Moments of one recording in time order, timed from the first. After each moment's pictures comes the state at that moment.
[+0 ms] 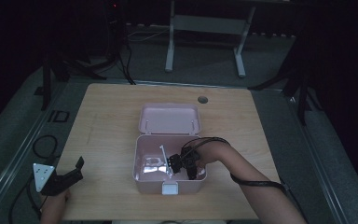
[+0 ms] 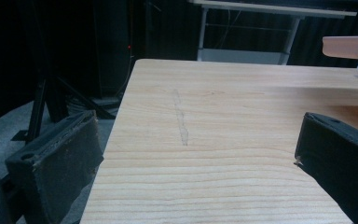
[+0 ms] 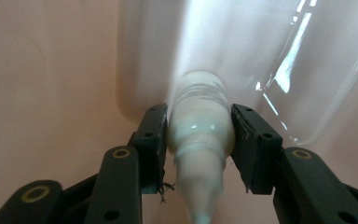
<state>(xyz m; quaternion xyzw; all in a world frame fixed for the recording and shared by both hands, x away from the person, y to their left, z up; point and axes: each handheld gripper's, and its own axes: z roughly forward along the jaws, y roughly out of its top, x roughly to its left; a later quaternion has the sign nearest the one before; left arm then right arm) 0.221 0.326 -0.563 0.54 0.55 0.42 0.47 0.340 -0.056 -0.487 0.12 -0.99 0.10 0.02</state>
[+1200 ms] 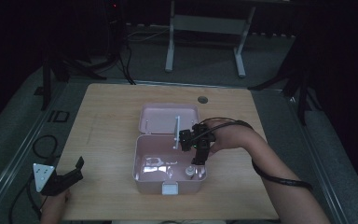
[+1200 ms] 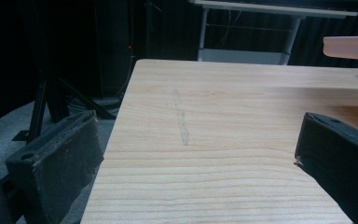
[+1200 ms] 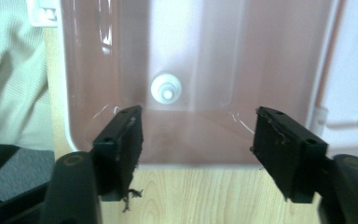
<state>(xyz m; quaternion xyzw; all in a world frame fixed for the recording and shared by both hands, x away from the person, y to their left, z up) 0.221 0.326 -0.563 0.54 0.55 0.42 0.47 0.339 -0.087 -0.370 0.06 -1.00 -0.02 -0.05</state>
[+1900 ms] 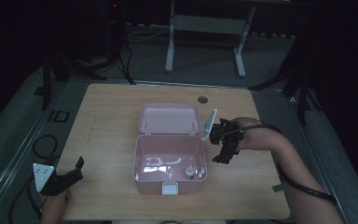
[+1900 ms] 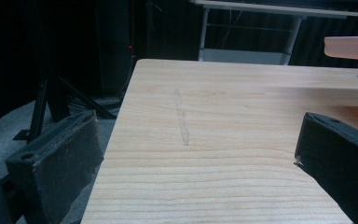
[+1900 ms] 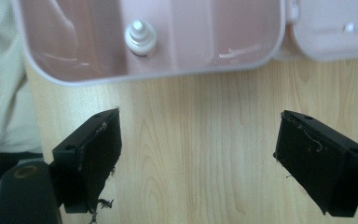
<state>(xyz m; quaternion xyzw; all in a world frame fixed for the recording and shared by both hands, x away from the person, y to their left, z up) 0.221 0.326 -0.563 0.54 0.55 0.42 0.47 0.353 -0.165 -0.373 -0.02 -0.99 -0.08 -0.07</state>
